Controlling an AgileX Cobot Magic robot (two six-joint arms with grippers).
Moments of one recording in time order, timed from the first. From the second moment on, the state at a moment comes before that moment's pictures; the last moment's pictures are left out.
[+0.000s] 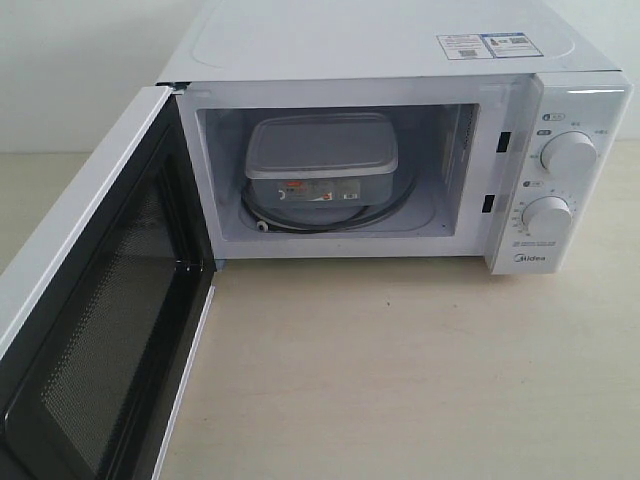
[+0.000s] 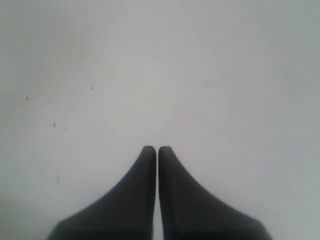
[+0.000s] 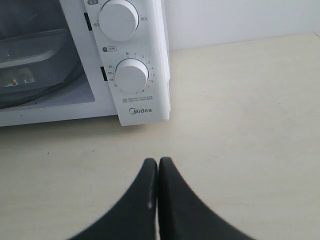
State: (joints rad) left arm 0.06 0.00 -0.40 -0.73 -0.08 -0.09; right arm 0.03 0.01 0.00 -0.21 0.35 0.37
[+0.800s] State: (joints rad) left arm 0.06 0.99 -1.08 -0.06 1.17 0.61; right arm 0.03 0.01 0.00 -0.21 0.35 0.37
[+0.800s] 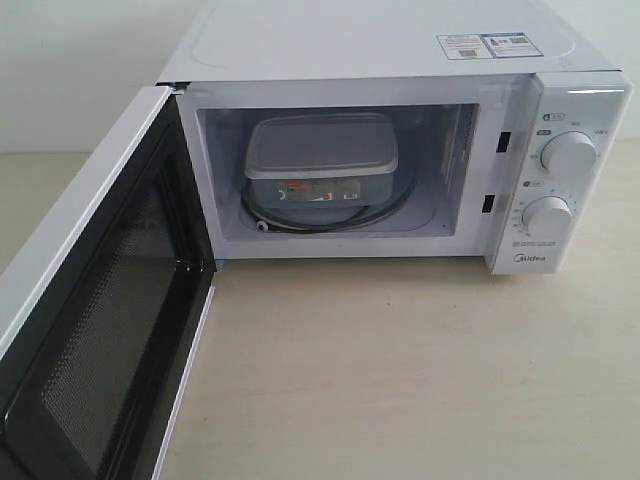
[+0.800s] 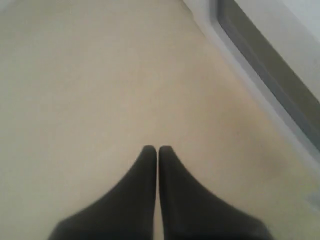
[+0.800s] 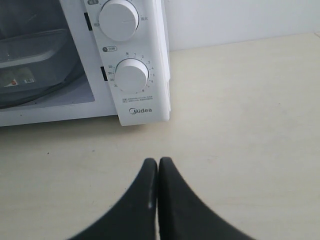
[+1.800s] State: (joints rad) left arm -0.15 1.34 -0.94 -1.22 1.03 1.66; right arm 0.03 0.01 0.00 -0.21 0.35 0.37
